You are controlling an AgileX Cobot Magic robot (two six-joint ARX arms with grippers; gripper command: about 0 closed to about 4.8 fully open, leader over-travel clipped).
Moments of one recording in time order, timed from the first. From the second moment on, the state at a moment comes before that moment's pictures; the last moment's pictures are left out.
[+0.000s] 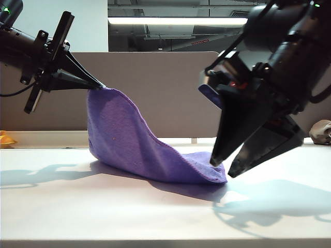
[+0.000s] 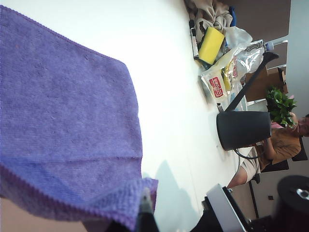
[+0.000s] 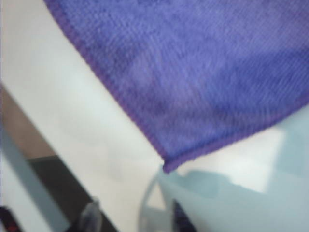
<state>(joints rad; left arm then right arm) -0.14 1.45 0.85 0.09 0.85 -0.66 0.54 1.47 0.87 -0.58 -0.51 0.05</state>
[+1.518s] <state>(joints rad) -0.14 1.45 0.85 0.08 0.87 -0.67 0.73 1.56 0.91 -0.43 -0.05 -0.08</state>
